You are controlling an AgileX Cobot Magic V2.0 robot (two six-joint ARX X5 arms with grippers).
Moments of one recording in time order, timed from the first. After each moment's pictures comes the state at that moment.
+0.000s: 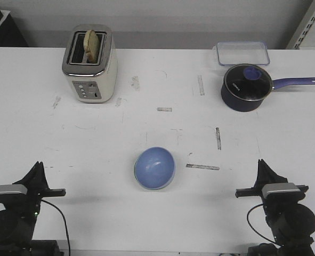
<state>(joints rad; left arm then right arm) 0.01 0.14 0.47 -0.28 -0.05 -0.04 0.16 0.27 0.49 -0.35 0.08 0.00</state>
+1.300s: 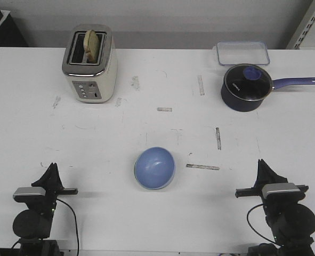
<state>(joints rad) 0.02 0.01 0.03 0.09 -0.03 -0.04 0.16 0.27 0.49 -0.35 0.08 0.00</state>
